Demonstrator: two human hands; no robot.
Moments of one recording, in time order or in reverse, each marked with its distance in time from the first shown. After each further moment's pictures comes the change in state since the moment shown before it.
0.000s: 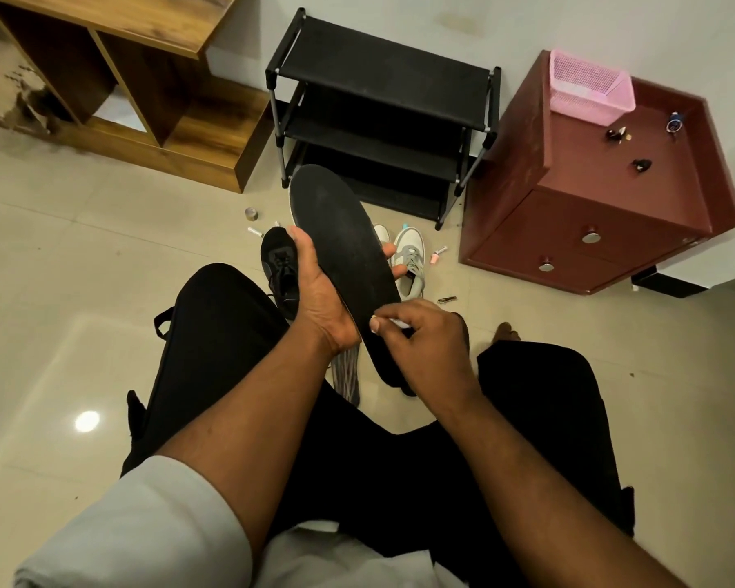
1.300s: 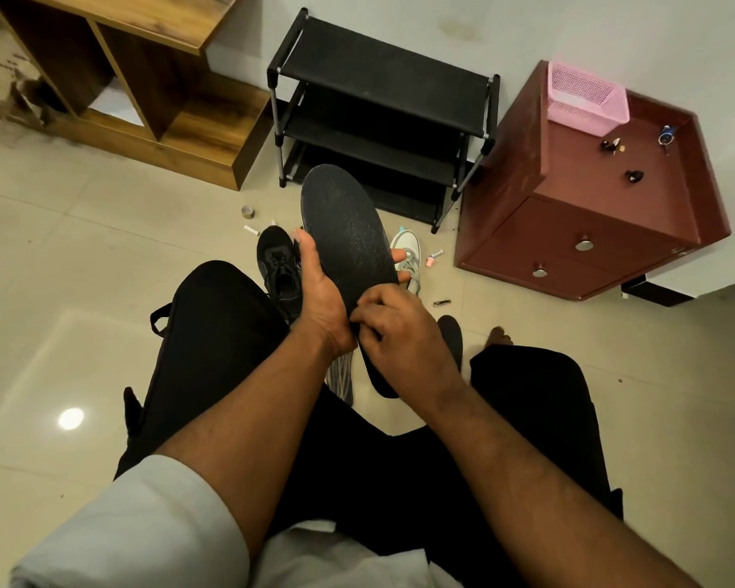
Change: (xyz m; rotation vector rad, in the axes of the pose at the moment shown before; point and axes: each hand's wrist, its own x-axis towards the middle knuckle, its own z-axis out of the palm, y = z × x) left_hand -0.005 -0.003 0.006 0.050 0.009 0.021; right_hand 0.008 -0.017 0.009 -0.192 -0.031 -0.422
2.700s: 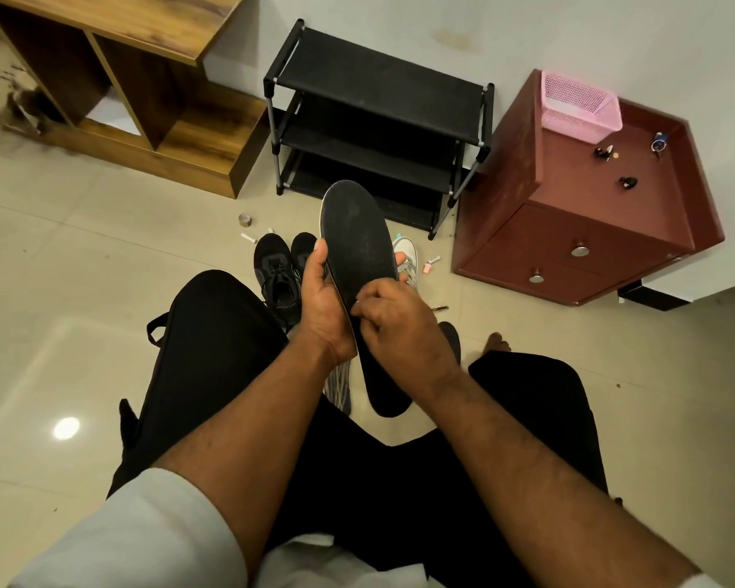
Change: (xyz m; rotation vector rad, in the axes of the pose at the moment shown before) left_hand 0.005 0.000 -0.006 -0.063 0.004 -0.032; right_hand 0.016 0.006 -0.007 -0.054 -0.049 0.029
